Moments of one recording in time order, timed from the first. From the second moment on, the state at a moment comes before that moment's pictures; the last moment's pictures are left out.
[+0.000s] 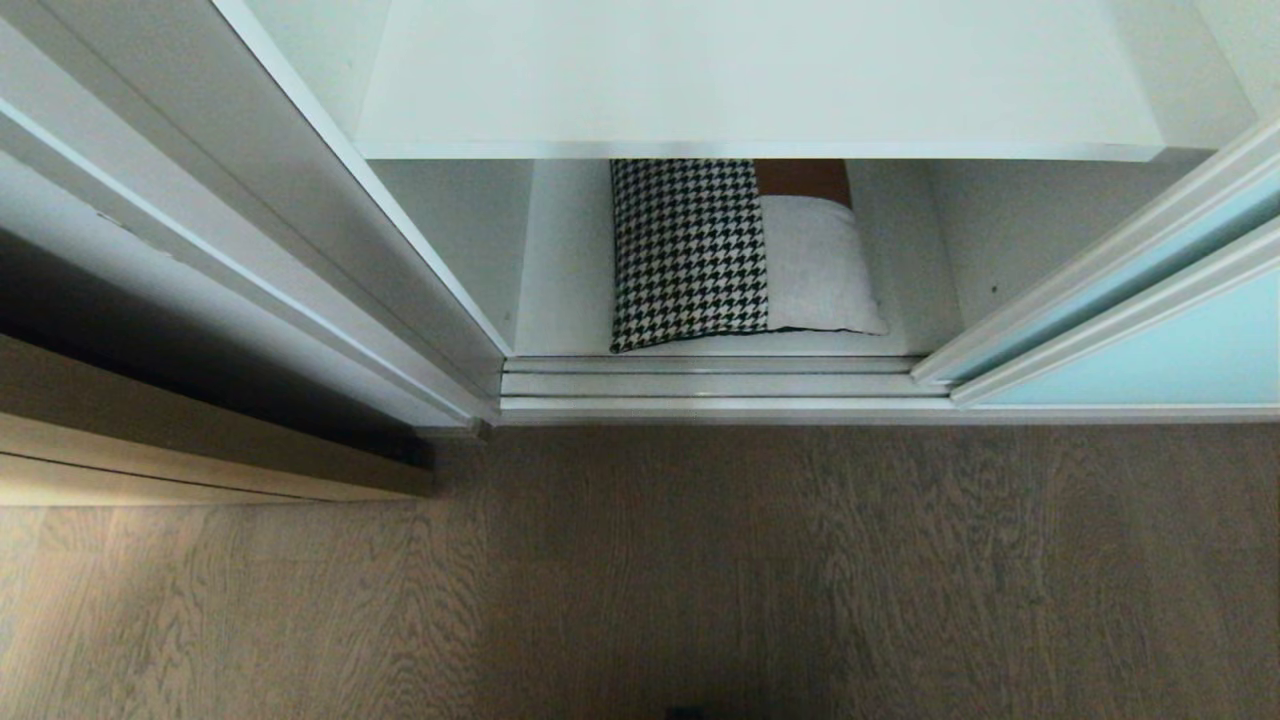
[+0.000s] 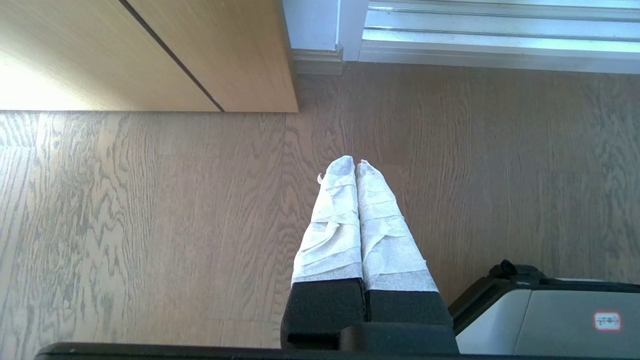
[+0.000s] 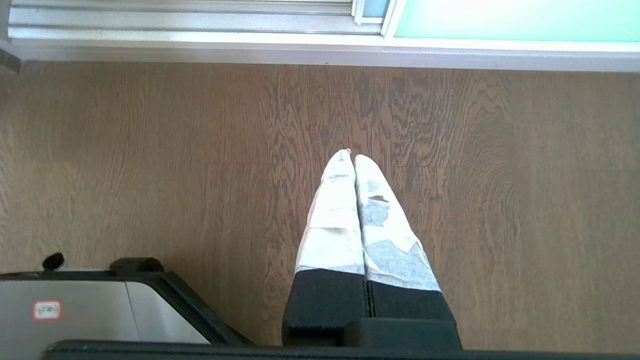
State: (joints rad) left arm 0.00 0.00 0.00 0.00 0.00 -0.02; right arm 0.00 0.00 0.00 0.00 -0.02 0.04
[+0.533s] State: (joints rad) left arm 0.00 0.00 0.00 0.00 0.00 -0.02; right arm 0.00 0.00 0.00 0.00 -0.01 -0.03
